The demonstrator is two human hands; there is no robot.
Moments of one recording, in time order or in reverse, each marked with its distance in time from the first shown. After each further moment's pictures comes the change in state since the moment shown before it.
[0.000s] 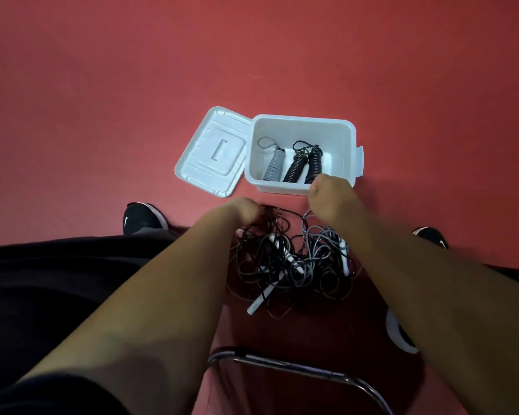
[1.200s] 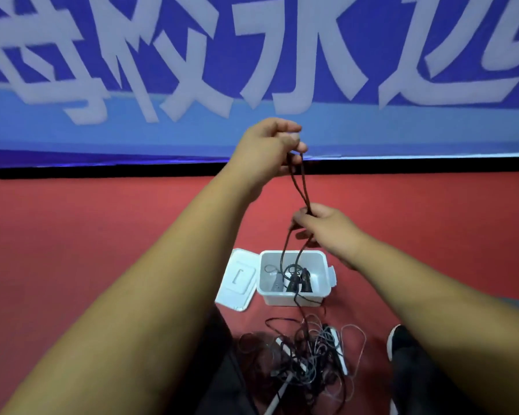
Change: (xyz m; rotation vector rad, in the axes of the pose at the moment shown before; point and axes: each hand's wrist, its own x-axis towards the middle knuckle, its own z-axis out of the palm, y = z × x) left_hand -0.423 0.203 -0.180 -0.716 0.494 0.967; right_hand -0.216 -0.107 -0.248 0.901 0.146 -0.318
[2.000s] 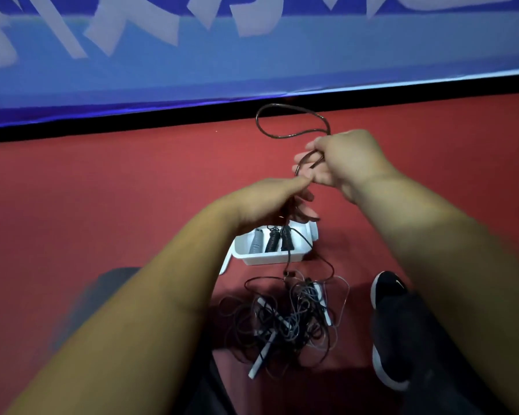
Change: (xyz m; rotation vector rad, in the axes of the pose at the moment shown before) left_hand 0.021 -0.182 0.069 0.085 -0.578 -0.560; right_hand 0.053 0.010 -0.056 0.444 0.334 0.278
